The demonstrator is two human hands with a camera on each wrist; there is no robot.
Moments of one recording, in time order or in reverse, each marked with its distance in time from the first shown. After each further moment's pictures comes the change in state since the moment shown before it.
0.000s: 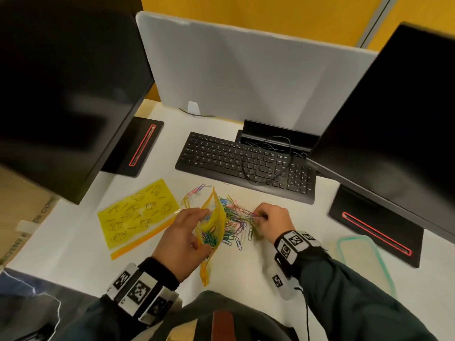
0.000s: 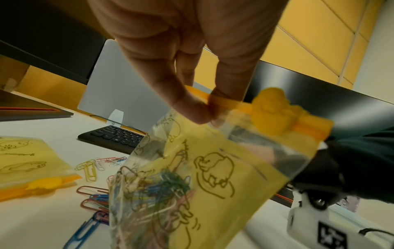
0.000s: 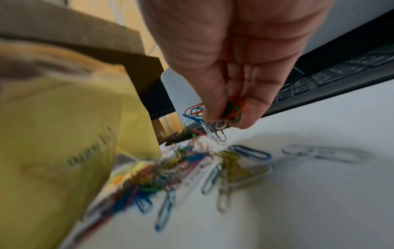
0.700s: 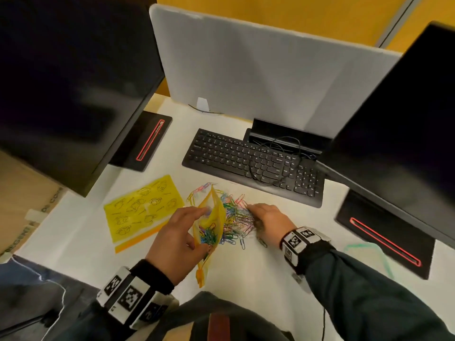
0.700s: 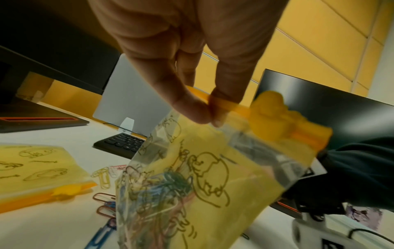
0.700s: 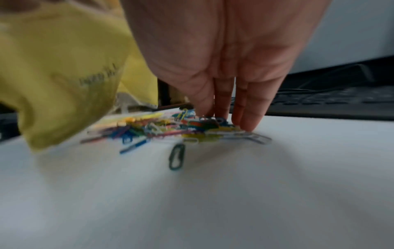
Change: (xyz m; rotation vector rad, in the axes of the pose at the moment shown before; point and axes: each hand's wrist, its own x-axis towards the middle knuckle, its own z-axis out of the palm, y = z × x) left_hand -0.009 0.000 -0.011 -0.033 0.063 -0.005; right_hand 0.019 0.011 0.009 -0.355 -0.281 -0.306
